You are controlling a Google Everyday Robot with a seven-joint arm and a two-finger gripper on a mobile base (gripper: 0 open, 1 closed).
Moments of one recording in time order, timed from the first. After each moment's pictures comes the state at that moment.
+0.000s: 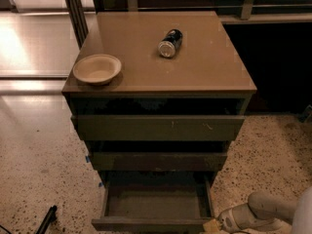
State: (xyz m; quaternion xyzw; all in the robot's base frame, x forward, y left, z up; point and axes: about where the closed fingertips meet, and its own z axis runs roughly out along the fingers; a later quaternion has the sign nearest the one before) arm 0.398 -0.218 0.255 -0.19 0.91 0.36 0.08
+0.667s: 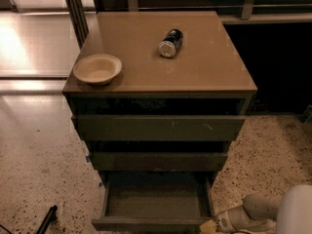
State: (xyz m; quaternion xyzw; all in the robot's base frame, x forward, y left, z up) arm 0.403 -0.215 0.209 -0.16 0.91 0.38 0.07
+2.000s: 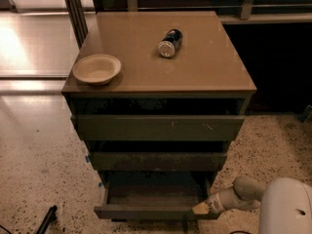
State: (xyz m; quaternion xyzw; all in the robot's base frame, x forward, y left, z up) arm 0.479 -0.193 0.215 -0.24 0.88 0.38 0.11
